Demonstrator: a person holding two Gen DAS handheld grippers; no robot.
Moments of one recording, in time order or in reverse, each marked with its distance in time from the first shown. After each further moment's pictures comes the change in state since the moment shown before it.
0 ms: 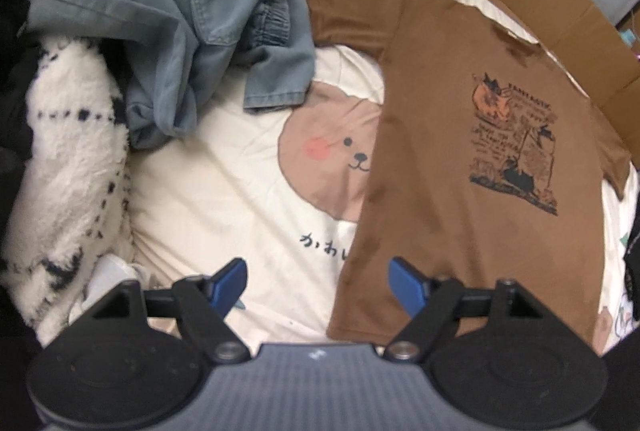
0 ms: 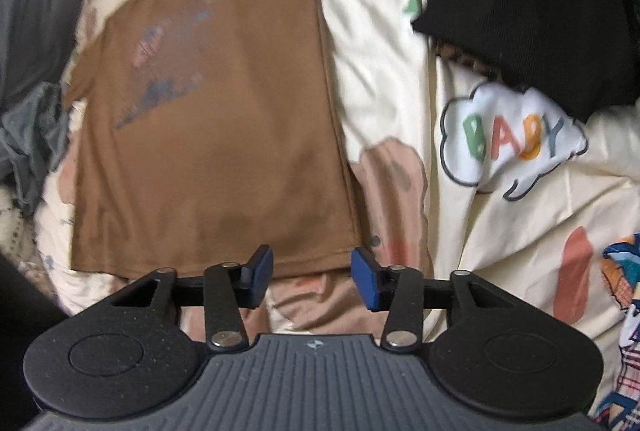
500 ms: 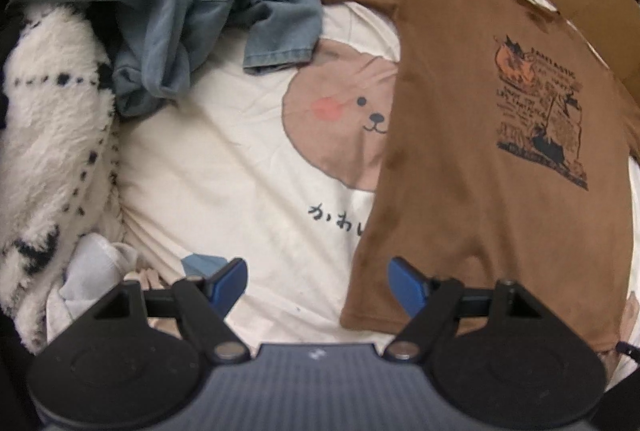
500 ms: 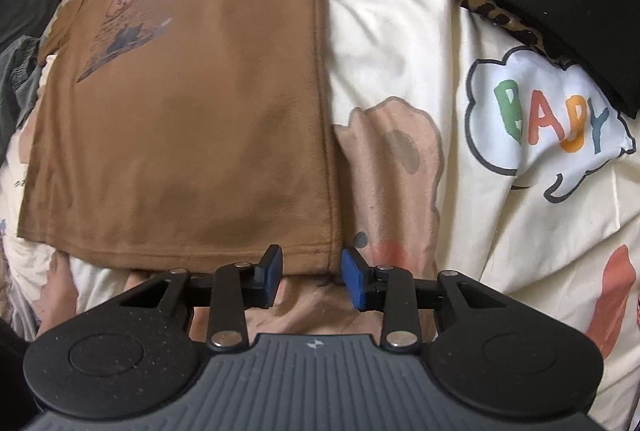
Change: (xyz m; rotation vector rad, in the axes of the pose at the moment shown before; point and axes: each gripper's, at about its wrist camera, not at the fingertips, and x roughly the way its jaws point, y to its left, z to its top) left arm 0.045 -0.001 -0.017 0.013 0.069 0.041; right arm 0.068 -0.012 -0.008 -0.078 0.023 -0.037
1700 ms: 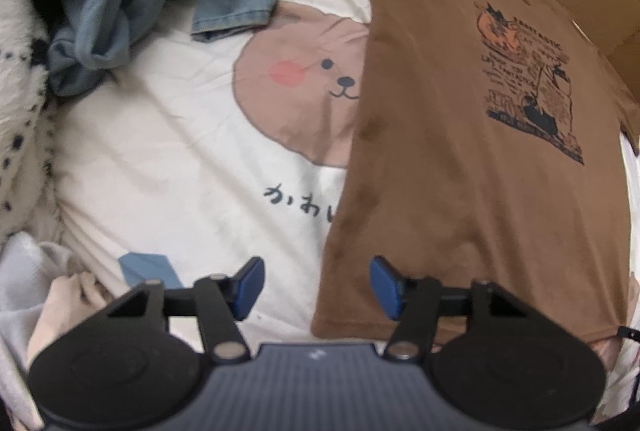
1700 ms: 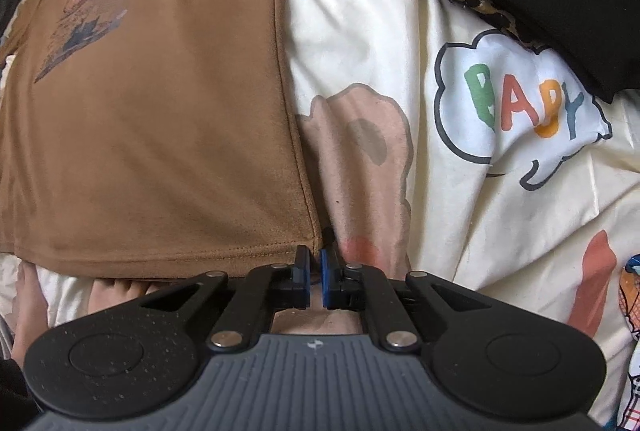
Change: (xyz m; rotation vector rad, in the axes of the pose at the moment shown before) left arm 0.059 -0.020 -0.023 0.039 0.003 -0.089; right arm 0.011 0.004 0.005 0.044 0.046 -0.122
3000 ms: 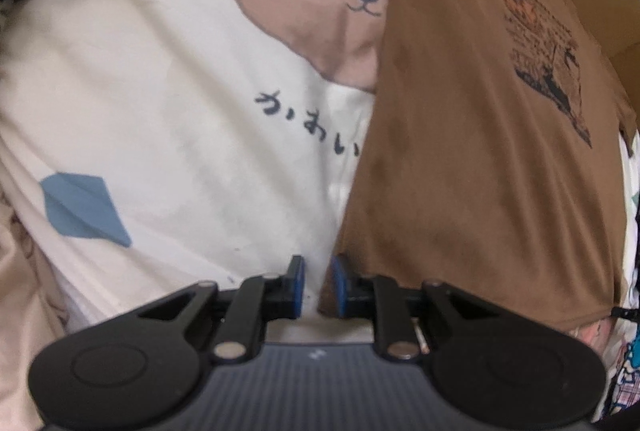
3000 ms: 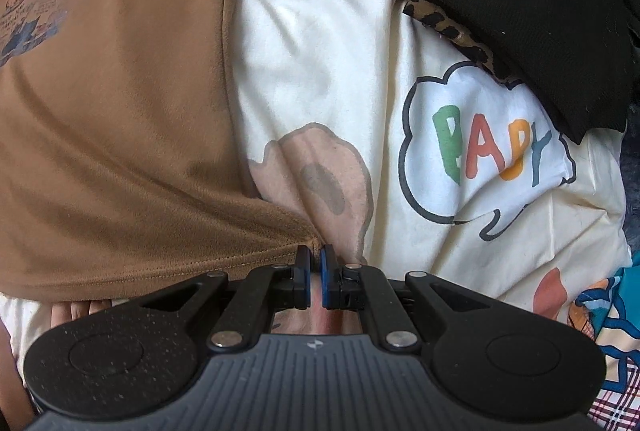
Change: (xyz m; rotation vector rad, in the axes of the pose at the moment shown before) left arm 0.065 0.026 -0.042 -0.103 0.080 -0.128; right arm 0.004 0.000 0.028 0.012 0.056 -0.184
